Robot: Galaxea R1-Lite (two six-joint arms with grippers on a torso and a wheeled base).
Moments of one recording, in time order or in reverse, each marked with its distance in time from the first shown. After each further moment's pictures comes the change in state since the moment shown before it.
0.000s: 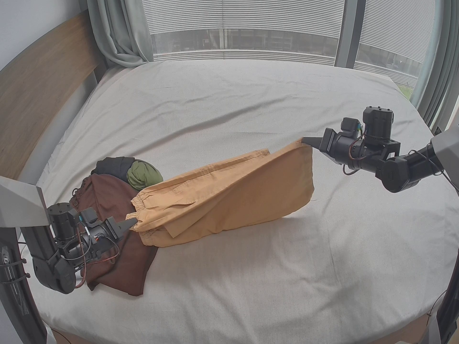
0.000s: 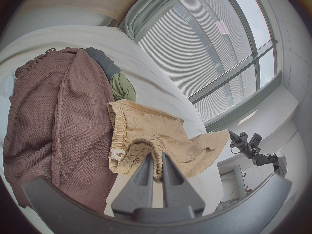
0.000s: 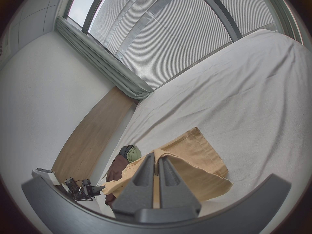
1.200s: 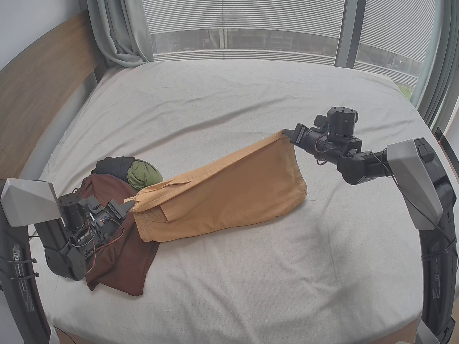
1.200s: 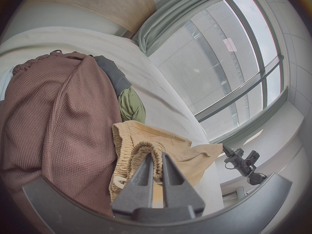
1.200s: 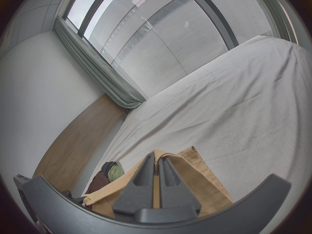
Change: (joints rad) left arm -0.001 0.105 -0.204 0.001 0.149 -0.130; right arm 0.043 0.357 -0.527 0.088 -0.170 0.008
